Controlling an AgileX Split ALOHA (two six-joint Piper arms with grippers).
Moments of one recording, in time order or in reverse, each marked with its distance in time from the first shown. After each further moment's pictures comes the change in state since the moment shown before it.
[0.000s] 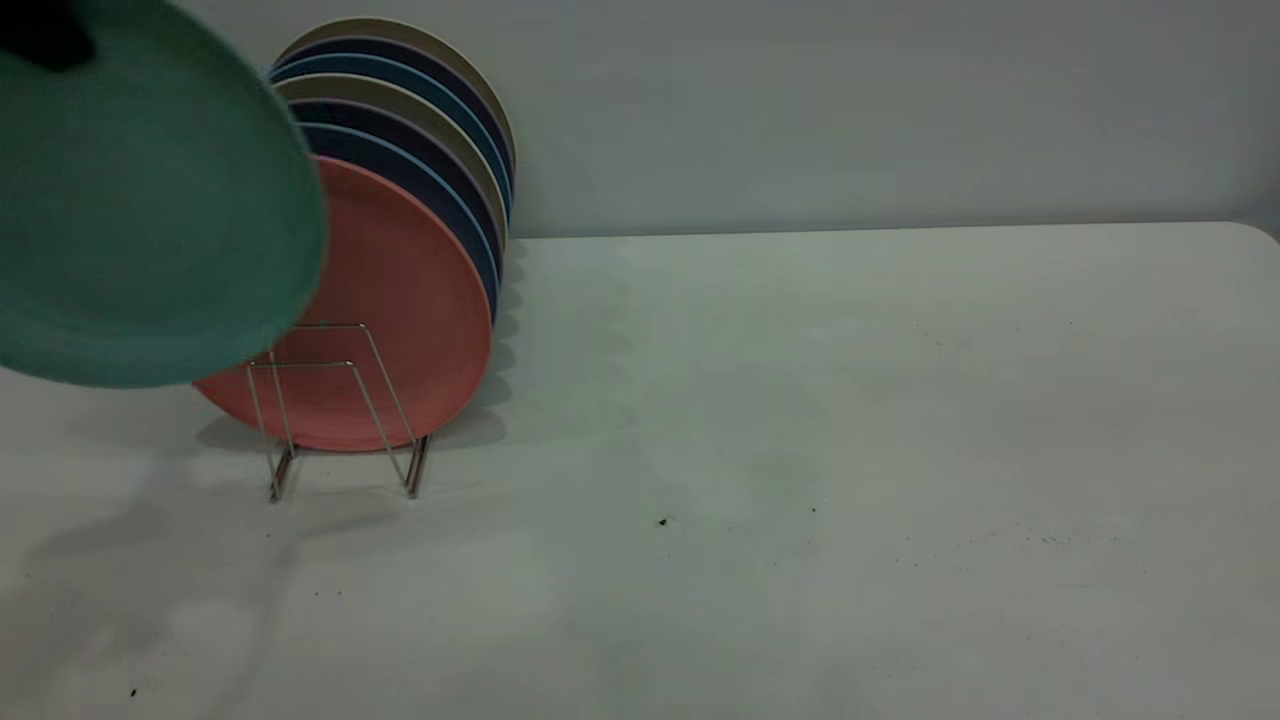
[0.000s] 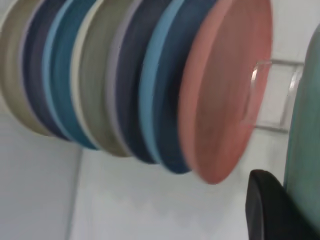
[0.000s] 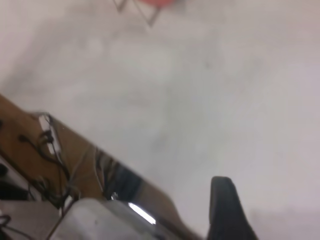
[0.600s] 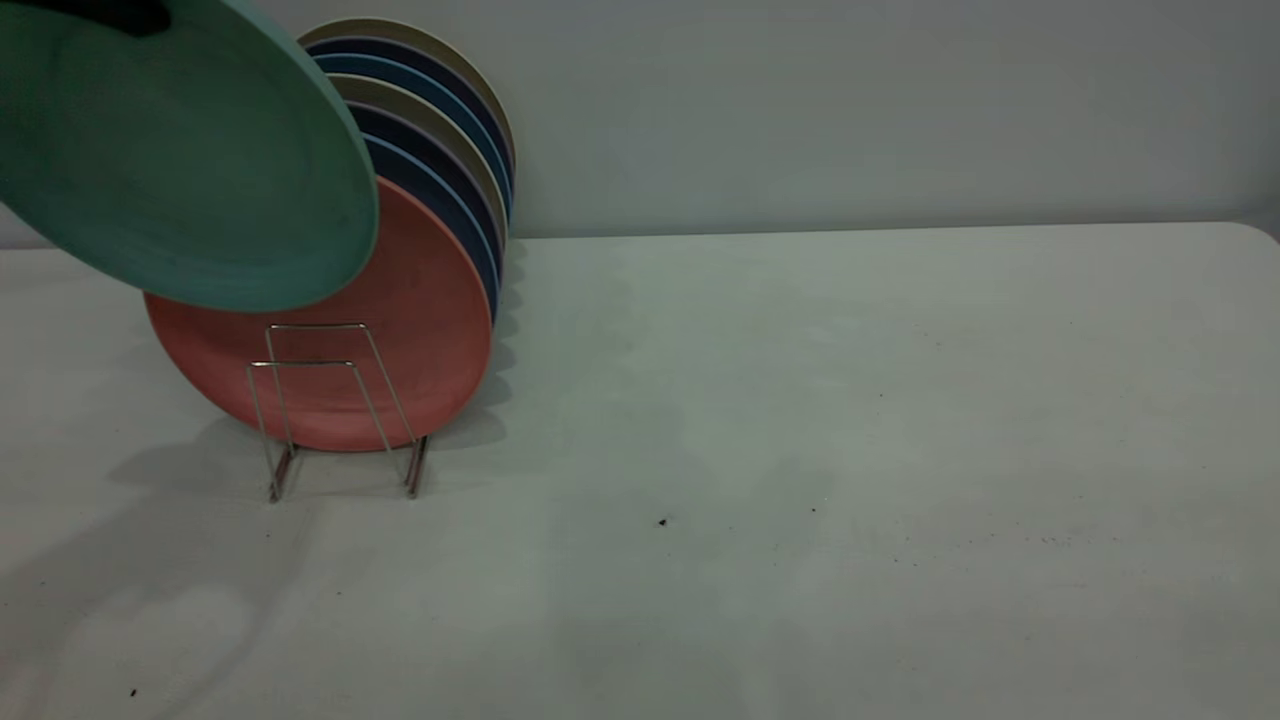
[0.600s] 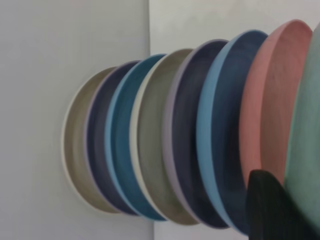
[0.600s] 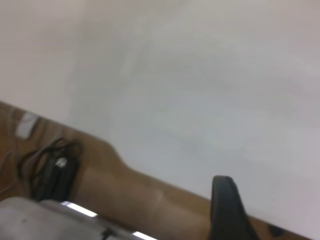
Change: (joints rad) left arm 0.027 0.081 0.000 -0.318 -0.102 0.536; right arm 0.000 -0.567 0.391 -0.268 -0.022 0.212
